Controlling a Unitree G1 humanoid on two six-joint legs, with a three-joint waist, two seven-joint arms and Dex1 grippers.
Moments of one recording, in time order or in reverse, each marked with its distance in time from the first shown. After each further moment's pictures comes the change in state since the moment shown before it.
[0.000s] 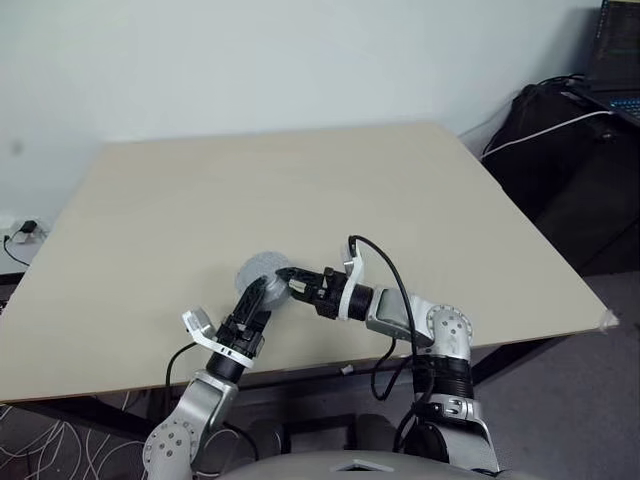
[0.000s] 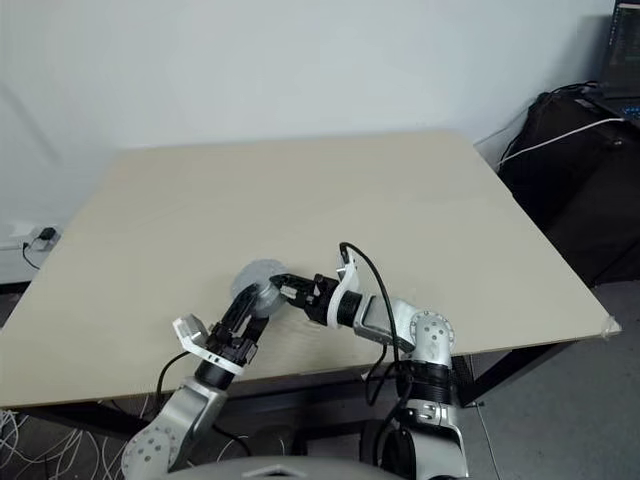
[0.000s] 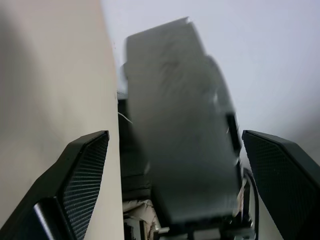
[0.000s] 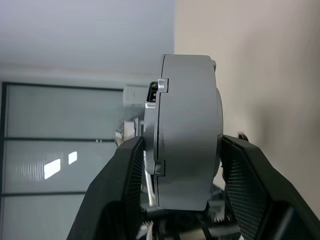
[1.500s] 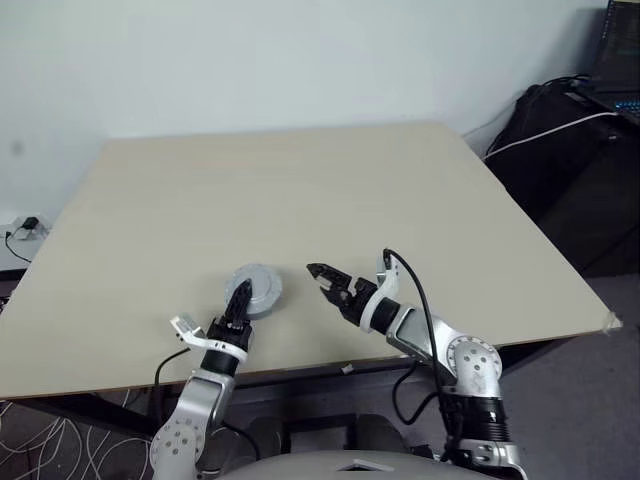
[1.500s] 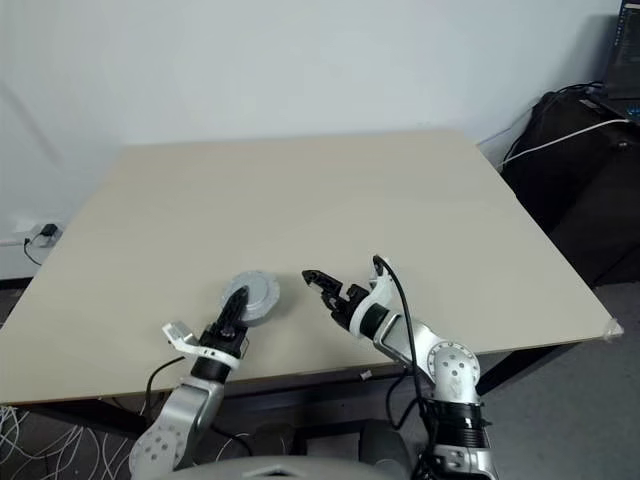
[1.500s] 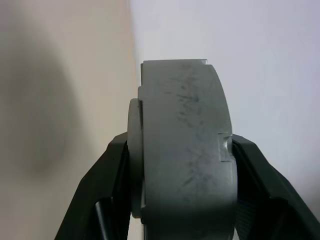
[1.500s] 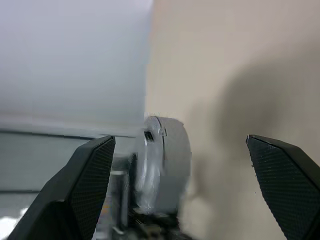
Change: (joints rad) left arm -0.073 0.003 -0.009 0.055 0.008 -0.262 0.158; right arm 0.197 -0.223 0.183 -0.287 -0.150 -0.361 0.167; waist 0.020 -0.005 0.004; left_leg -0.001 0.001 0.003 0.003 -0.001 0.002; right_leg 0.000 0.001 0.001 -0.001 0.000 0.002
